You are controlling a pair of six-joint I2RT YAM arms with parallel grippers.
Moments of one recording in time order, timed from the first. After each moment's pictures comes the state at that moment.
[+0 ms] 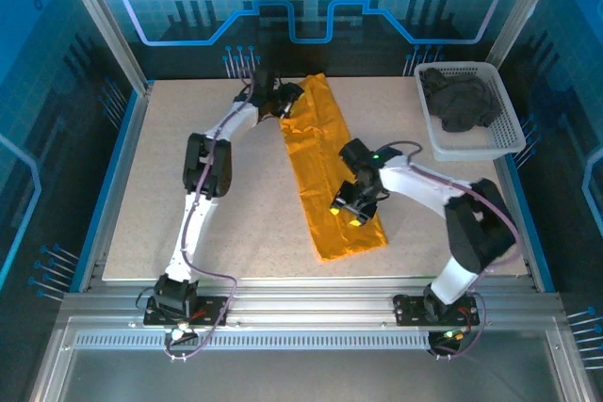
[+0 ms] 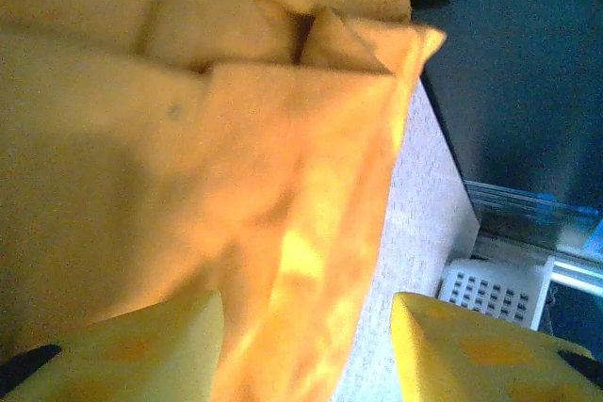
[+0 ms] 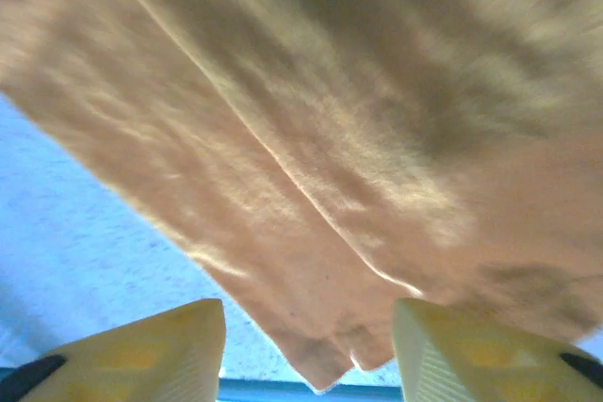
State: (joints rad) left arm -0.22 2.56 2.21 -0.32 0.39 -1.19; right arm 0.53 1.61 1.11 -0.90 -0.28 1.04
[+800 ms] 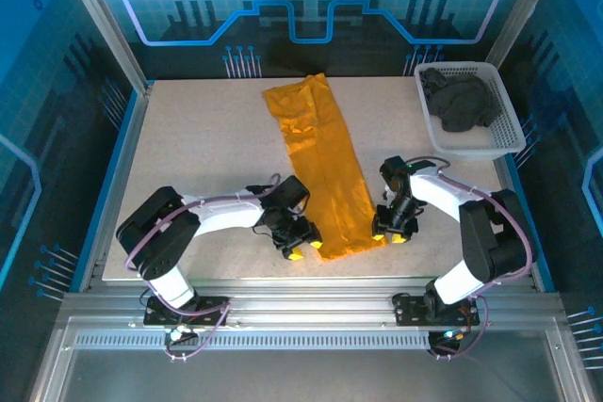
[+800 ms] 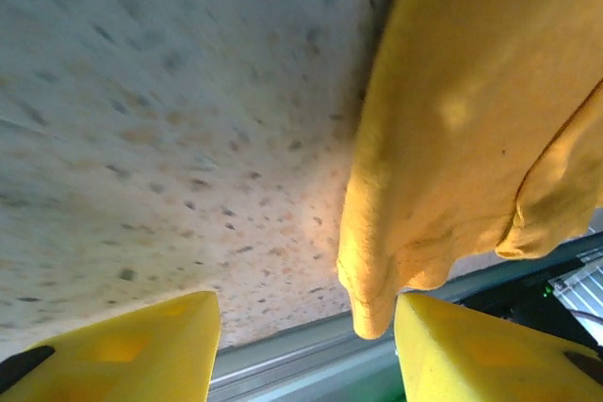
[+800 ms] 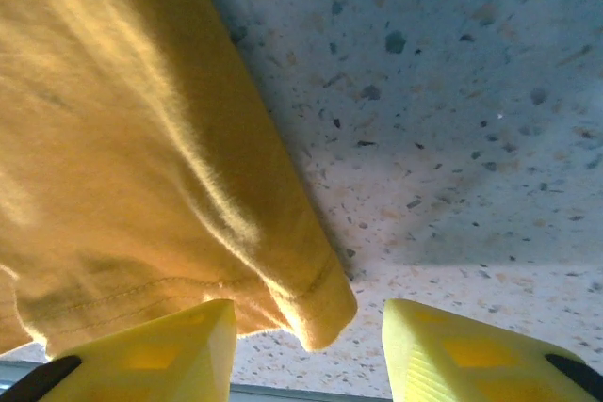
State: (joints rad) left arm -0.79 1.69 0.89 -0.47 0.54 -1.24; right arm 0.32 1.57 0.86 -1.01 -0.23 0.46
